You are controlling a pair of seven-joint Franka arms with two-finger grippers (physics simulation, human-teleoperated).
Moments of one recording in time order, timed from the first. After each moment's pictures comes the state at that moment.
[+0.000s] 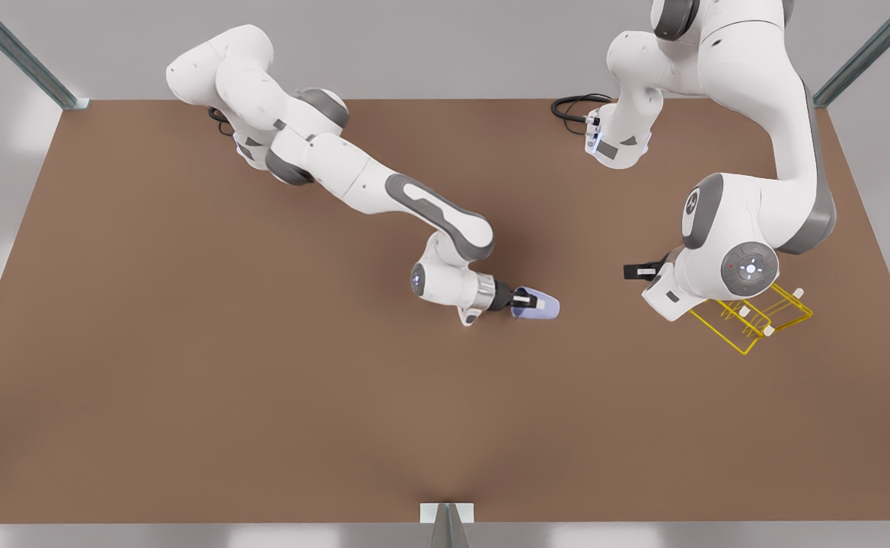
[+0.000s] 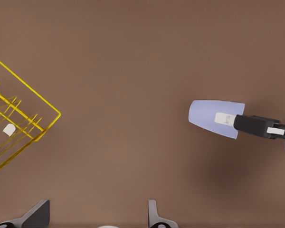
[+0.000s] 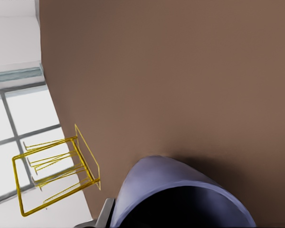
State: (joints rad) left arm -0.35 0.31 0.19 -1.49 -0.04 1.40 -0.17; right arm 0.68 1.29 0.47 -0.90 0.95 2.75 0.20
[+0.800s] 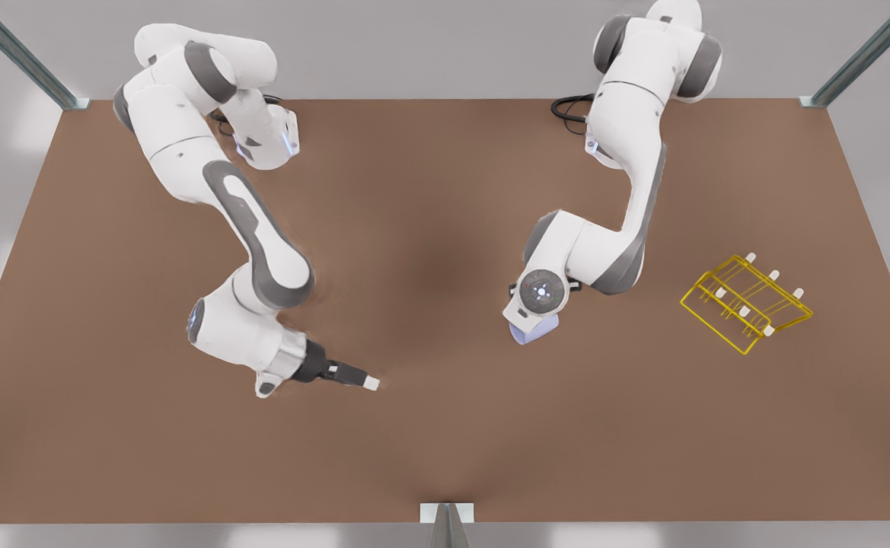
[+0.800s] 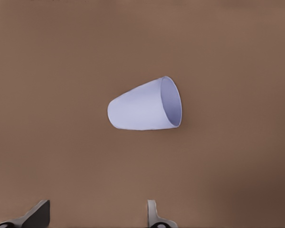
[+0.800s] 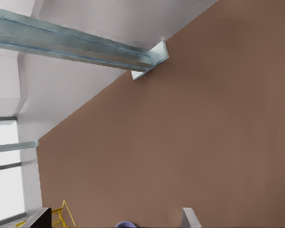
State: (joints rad) left arm -0.63 0.61 0.18 -1.36 -0.09 1.56 -0.62; right arm -0.06 0.67 0.42 -1.36 0.57 2.33 0.18
